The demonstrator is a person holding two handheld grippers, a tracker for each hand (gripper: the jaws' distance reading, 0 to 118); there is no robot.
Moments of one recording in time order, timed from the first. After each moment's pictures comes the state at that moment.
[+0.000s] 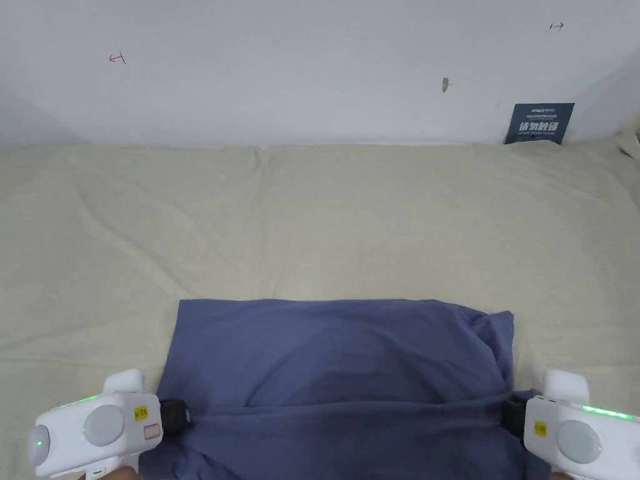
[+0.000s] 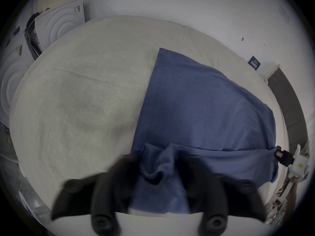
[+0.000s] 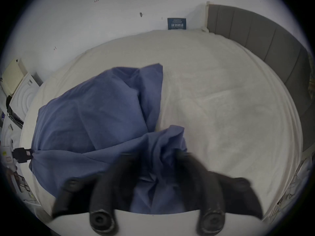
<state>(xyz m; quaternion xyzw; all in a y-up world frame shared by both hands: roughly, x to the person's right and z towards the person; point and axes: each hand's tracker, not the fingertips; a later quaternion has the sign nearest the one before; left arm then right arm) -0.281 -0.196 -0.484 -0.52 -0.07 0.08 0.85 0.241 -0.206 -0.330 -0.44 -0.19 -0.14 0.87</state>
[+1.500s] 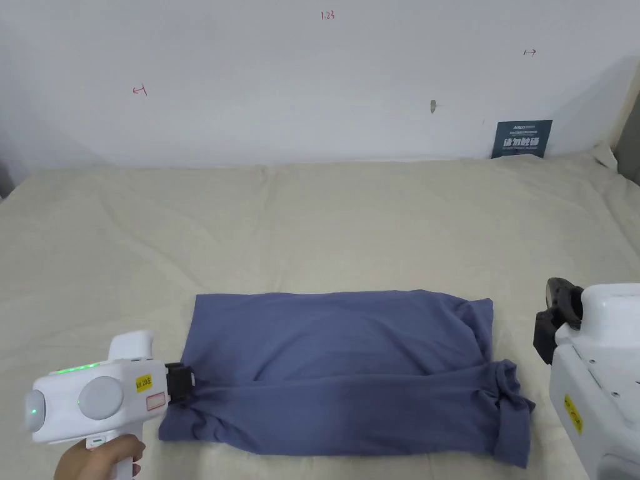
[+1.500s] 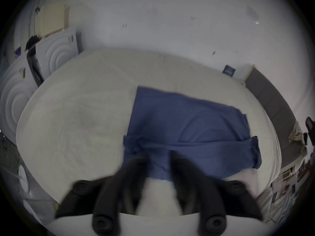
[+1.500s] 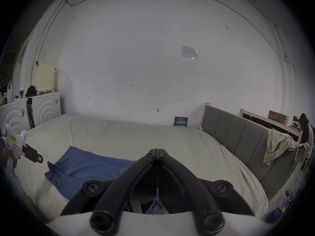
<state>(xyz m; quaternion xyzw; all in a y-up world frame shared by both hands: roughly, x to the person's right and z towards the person) -0.285 -0.117 -0.408 -0.46 -0.11 0.05 0.88 0.158 -0.023 -0.194 -0.10 -0.17 0.02 0.98</state>
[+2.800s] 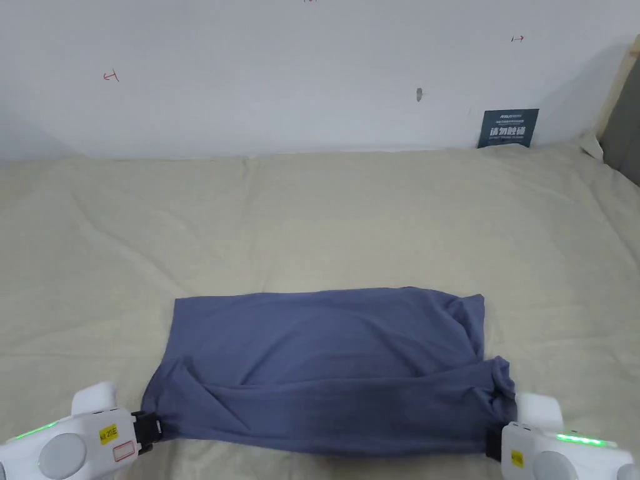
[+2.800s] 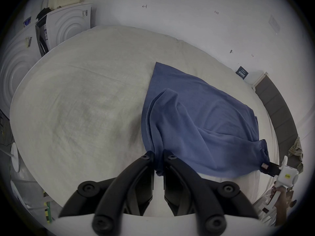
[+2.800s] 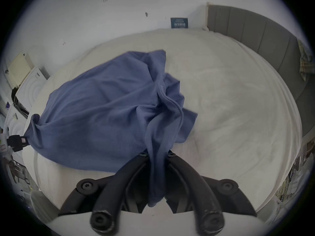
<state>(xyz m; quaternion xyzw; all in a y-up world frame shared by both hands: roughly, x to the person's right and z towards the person) -0.308 -0.164 -0.399 -0.47 -0.09 0.11 0.87 0.211 -0.213 -0.246 -0.44 -0.16 -0.14 0.87</state>
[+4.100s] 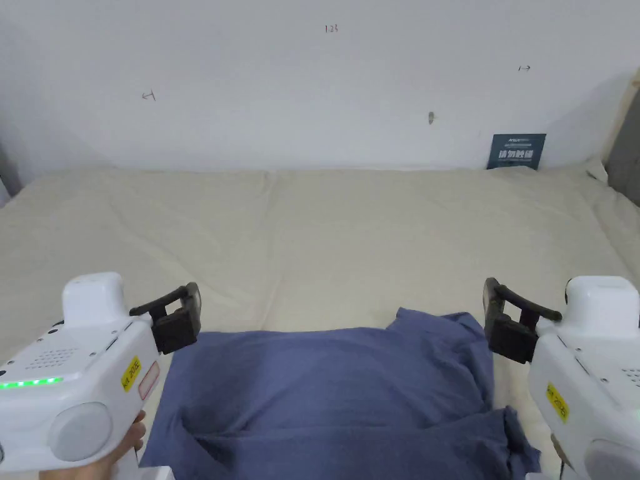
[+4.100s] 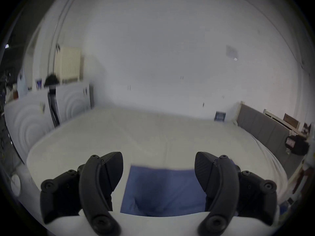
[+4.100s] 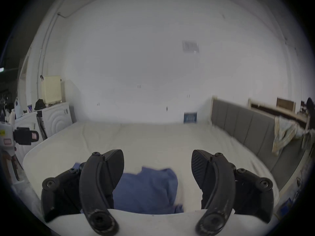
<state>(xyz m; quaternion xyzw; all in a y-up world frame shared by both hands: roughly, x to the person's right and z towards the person) -0.244 0.016 -0.279 -0.12 -0.10 0.02 0.99 0.142 0.007 -0.164 -0.07 -0.14 -0.02 0.99</state>
